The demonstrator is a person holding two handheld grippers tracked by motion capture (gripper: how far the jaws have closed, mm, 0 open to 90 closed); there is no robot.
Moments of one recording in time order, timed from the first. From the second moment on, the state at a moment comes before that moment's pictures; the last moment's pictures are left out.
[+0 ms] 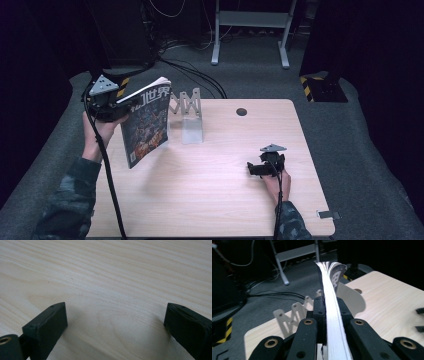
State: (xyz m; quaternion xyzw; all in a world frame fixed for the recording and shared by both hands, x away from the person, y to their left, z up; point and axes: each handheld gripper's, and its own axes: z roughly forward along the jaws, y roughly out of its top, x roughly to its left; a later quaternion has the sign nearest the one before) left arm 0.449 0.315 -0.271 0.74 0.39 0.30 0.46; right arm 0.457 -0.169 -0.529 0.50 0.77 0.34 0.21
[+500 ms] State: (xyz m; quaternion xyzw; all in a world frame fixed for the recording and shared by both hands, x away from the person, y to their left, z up) left arm 0.458 0.332 -0.278 0.71 0.44 0.32 0.46; right arm 0.457 -0.169 -0.529 0.50 0.77 0.34 0.21
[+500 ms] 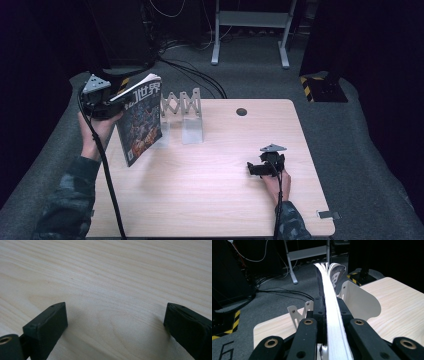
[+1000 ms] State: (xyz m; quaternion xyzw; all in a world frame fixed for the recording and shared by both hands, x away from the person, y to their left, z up) left arm 0.471 0.330 -0.288 0.68 0.45 0.33 0.47; right arm 0.457 -0.169 -0.529 0.49 0.77 0.34 0.21
